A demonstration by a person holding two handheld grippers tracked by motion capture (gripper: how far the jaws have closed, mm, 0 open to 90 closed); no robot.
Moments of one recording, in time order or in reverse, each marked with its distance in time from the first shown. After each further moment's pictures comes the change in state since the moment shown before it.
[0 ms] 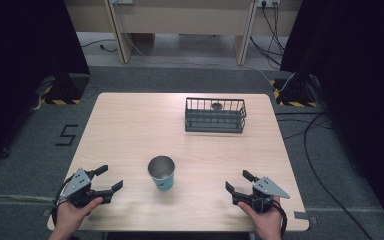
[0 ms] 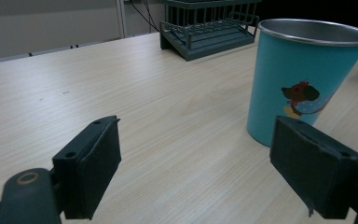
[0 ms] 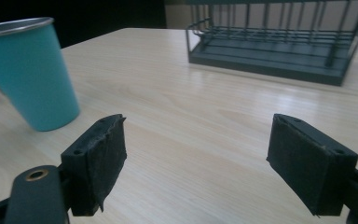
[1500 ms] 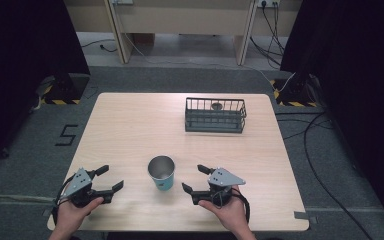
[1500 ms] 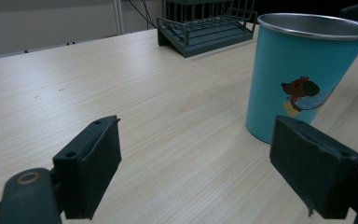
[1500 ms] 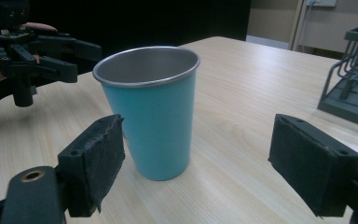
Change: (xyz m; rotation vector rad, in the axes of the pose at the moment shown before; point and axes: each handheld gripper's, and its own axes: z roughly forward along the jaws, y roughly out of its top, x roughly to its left) left arm 0.000 -0.001 0.002 0.014 -0.014 0.003; right arm 0.085 0.042 0.066 0.017 0.290 -0.131
